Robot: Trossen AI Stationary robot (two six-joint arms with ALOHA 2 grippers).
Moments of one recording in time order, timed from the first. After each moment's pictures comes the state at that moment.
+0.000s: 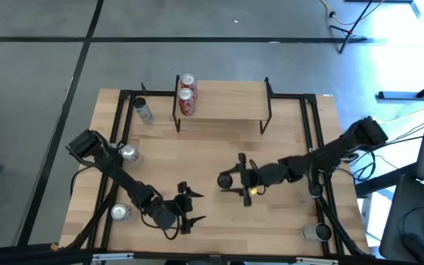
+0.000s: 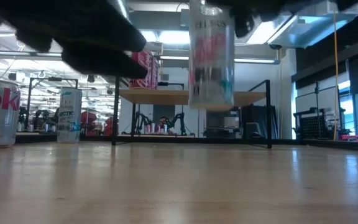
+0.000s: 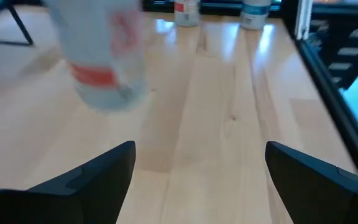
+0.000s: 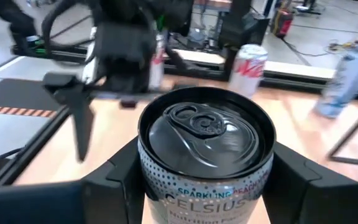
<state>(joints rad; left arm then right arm) -0.67 1.80 0.84 0.40 -0.73 -0.45 0.36 1.46 0.80 0.39 0.24 -0.01</state>
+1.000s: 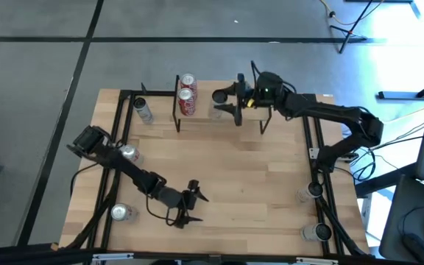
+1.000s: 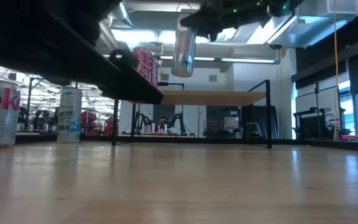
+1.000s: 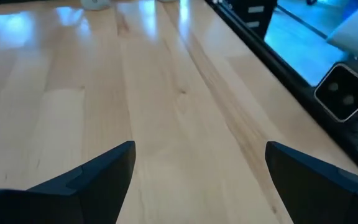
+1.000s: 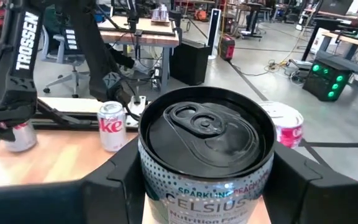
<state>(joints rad) -0.50 1.80 0.72 0.60 -0.20 -0.13 -0.42 1.49 1.17 0.18 -0.37 -0.16</state>
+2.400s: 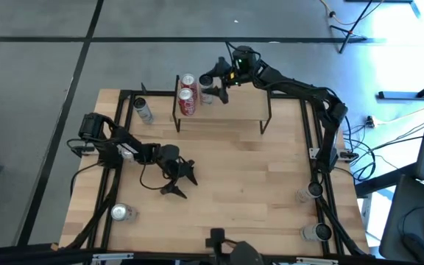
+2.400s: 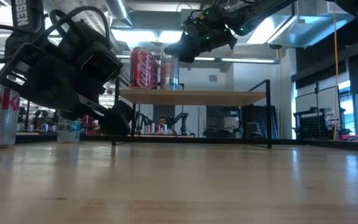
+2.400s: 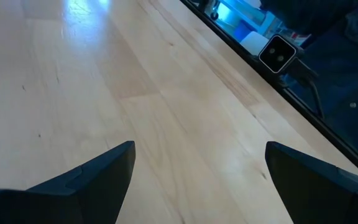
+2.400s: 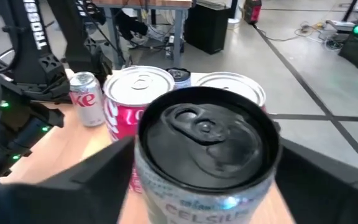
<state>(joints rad) -0.02 1.75 0.40 0.87 0.62 -0.08 -0.60 1.90 1.66 -0.10 -0.61 -0.27</state>
